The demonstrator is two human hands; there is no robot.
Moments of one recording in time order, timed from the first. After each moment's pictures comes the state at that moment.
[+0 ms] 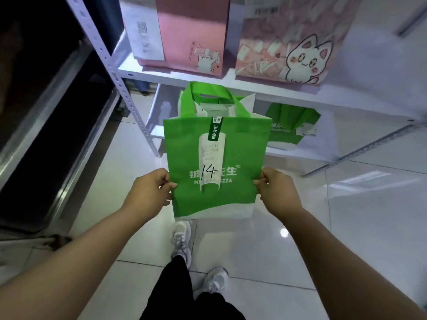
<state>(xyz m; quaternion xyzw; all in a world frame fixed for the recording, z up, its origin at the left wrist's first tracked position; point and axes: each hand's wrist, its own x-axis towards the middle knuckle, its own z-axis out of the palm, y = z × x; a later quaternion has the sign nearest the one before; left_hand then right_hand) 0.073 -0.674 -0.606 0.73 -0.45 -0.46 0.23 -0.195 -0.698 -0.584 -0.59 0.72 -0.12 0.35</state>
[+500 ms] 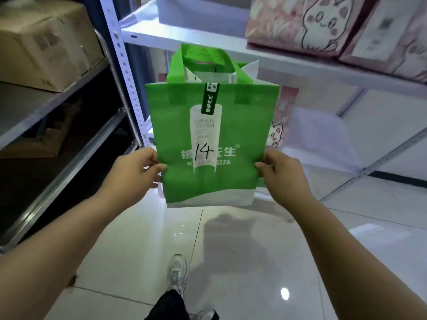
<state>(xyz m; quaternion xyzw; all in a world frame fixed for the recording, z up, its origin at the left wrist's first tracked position) 0.084 -0.640 -0.377 0.66 -0.54 -0.34 0.39 -0.204 -0.675 -0.353 -0.69 0.63 -0.27 0.23</state>
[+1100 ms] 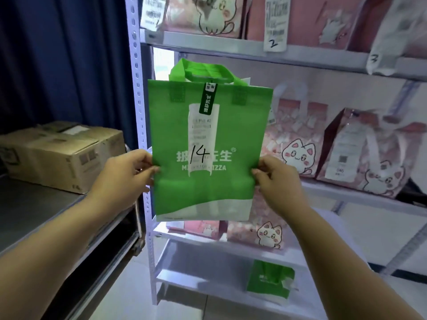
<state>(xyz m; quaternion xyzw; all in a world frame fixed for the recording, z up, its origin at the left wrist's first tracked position) 0.128 -0.718 -0.188 0.57 -0.62 -0.14 0.52 -0.160 -0.763 -0.174 -0.74 0.51 -0.41 0.11</state>
